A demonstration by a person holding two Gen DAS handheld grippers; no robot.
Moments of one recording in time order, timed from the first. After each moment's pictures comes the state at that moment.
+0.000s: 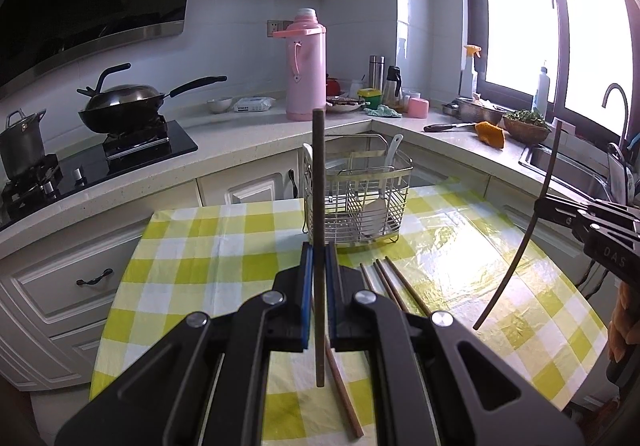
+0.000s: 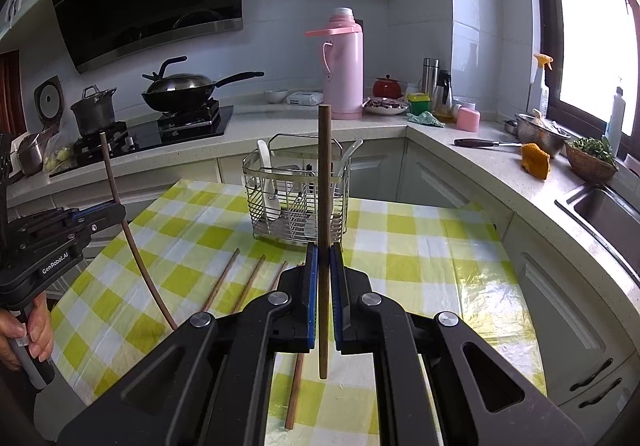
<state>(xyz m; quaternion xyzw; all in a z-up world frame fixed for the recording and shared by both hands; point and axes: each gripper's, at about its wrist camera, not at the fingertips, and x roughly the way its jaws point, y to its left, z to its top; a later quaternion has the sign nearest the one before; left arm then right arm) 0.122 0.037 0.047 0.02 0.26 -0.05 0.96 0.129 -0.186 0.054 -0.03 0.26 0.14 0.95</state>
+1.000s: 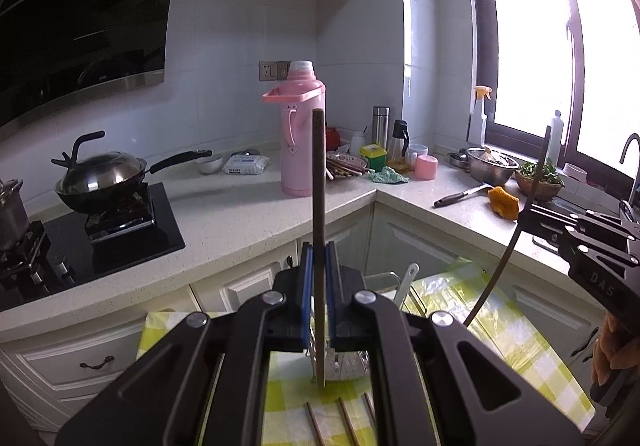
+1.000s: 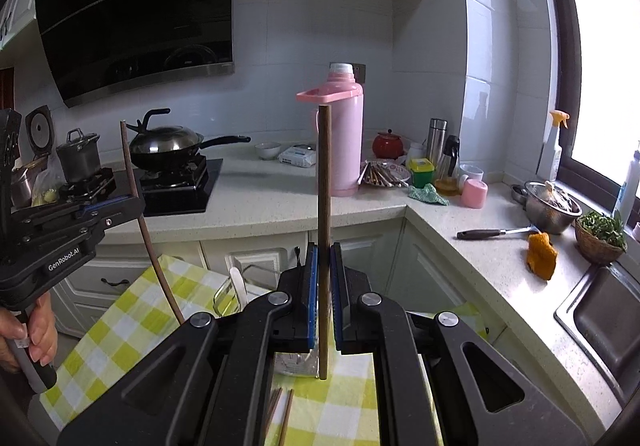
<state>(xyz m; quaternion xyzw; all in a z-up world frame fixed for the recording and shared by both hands) 0.275 0.025 0.181 0.02 0.21 -0.05 0.98 0.270 -0.173 0.178 -0.04 0.21 0.15 0.97</state>
